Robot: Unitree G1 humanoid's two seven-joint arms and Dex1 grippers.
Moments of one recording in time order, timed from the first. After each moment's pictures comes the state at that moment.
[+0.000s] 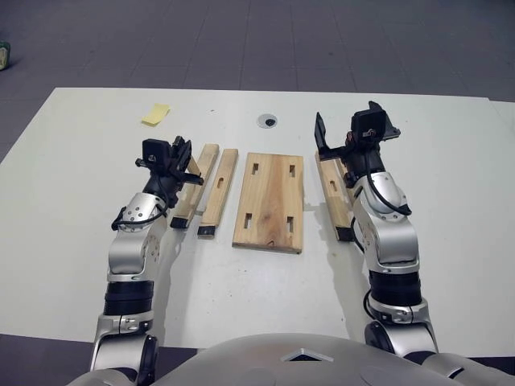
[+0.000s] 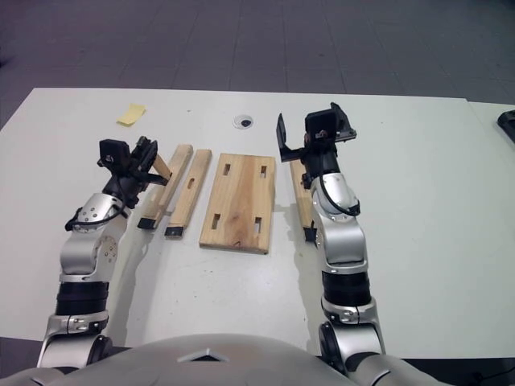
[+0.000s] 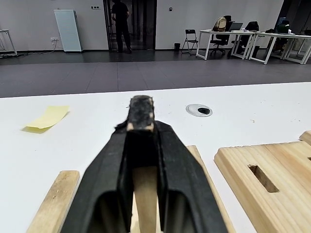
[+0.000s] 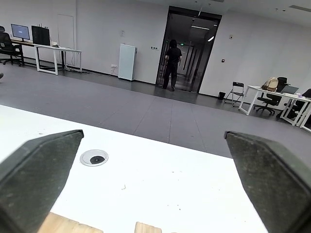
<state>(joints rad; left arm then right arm) -0.12 0.27 0.07 -0.06 -0.28 0.23 -0.20 -0.27 -0.09 0.05 -0.28 -0.05 0.40 0.04</state>
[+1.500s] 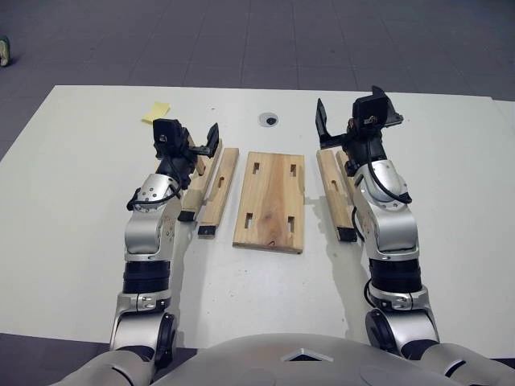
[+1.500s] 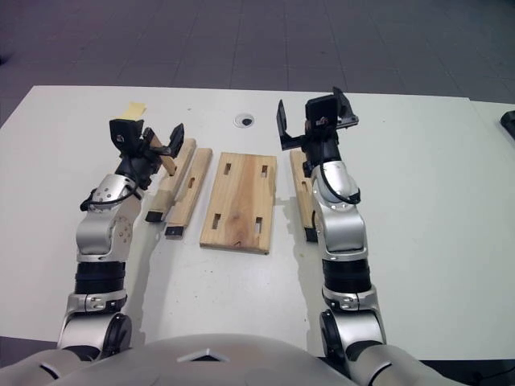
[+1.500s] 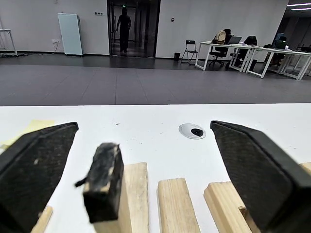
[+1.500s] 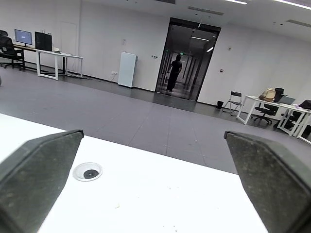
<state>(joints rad) -0.28 0.18 0.09 -0.05 -0.24 0.29 -0.20 -0.33 -0.11 0.02 -0.20 -0.05 0.34 0.03</state>
